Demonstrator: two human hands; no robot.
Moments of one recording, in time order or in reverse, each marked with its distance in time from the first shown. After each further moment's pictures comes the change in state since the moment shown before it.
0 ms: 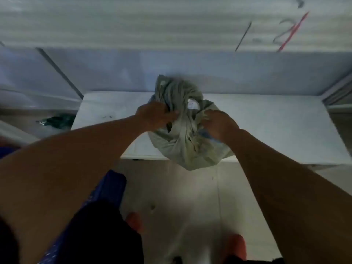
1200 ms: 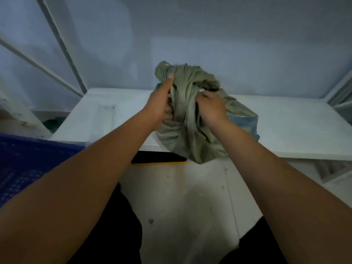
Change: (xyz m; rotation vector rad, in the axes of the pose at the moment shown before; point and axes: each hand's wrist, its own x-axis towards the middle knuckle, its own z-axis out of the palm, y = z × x) left_hand -0.074 -0.024 0.104 -1.554 0.081 -0.065; right_hand -0.050 -0.045 0.126 0.811 0.442 -0.140
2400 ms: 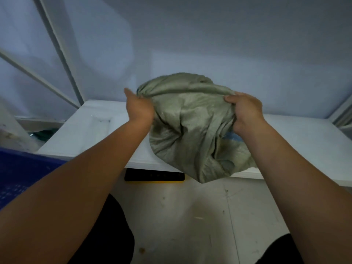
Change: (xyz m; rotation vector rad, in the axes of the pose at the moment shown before) left_hand 0.046 0.005 -0.025 0.210 0.575 0.306; right_hand 0.069 0.016 -0.056 0.643 0.180 0.237
